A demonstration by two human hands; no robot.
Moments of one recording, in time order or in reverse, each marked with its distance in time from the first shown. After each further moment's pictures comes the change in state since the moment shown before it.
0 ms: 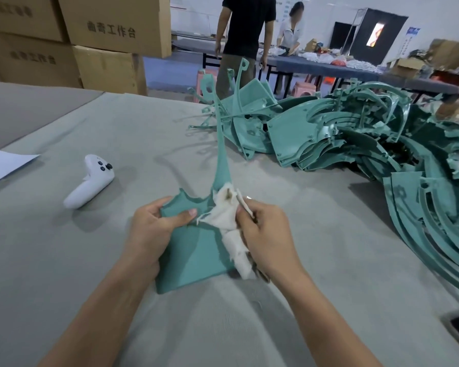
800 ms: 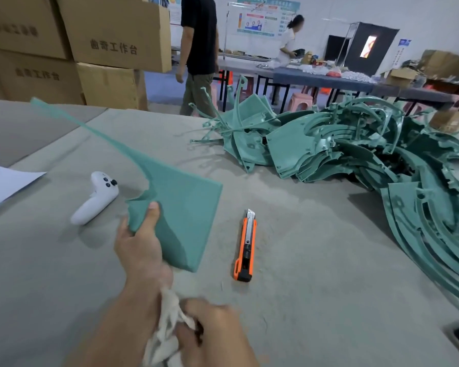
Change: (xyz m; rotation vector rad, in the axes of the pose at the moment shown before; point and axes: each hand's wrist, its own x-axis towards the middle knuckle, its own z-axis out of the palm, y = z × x) left_hand 0.011 -0.003 0.004 -0.400 0.519 0.162; right_hand -0.093 -0.036 0.049 -0.016 -0.375 0.153
